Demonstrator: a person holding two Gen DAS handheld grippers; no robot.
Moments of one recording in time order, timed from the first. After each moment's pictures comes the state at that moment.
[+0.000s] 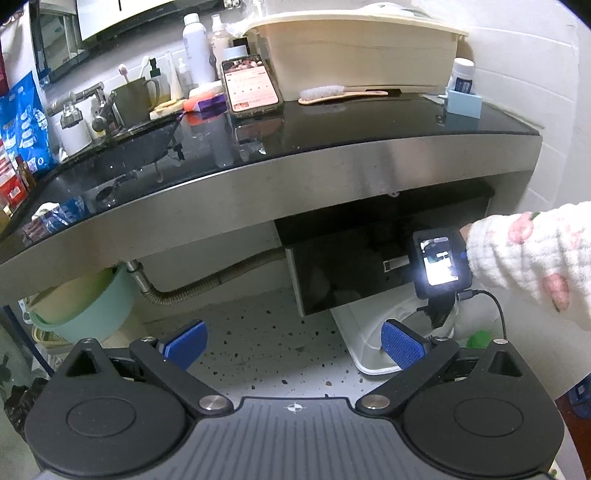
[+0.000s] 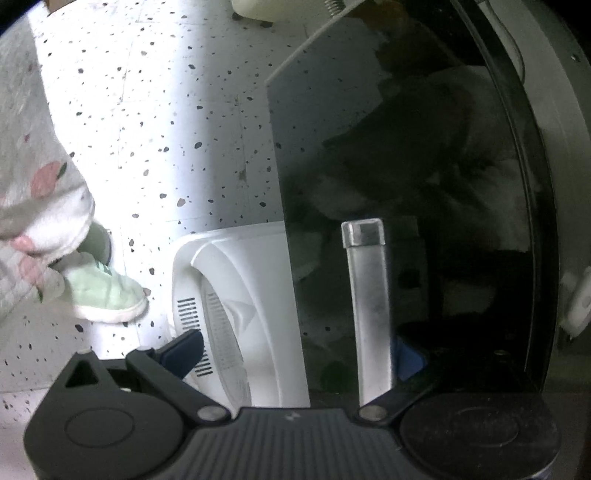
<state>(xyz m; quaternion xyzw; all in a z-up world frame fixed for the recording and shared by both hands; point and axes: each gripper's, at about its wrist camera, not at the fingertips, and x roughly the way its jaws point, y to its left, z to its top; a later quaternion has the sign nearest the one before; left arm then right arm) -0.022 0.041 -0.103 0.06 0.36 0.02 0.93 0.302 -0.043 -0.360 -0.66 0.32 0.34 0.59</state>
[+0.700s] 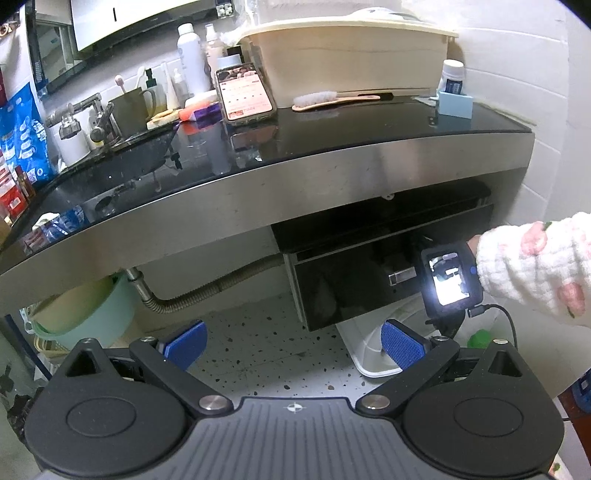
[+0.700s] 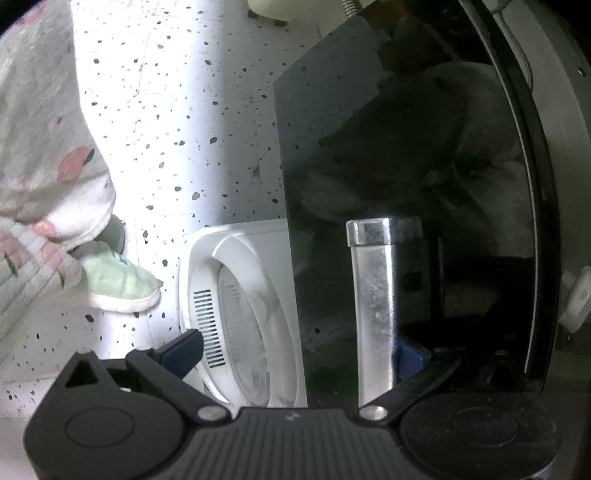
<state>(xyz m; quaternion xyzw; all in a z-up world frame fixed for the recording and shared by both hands) -0.028 0.038 -0.102 0.08 0.35 0.02 0.93 0.270 -0.055 -0.368 -0.66 0.32 0.34 0.58</state>
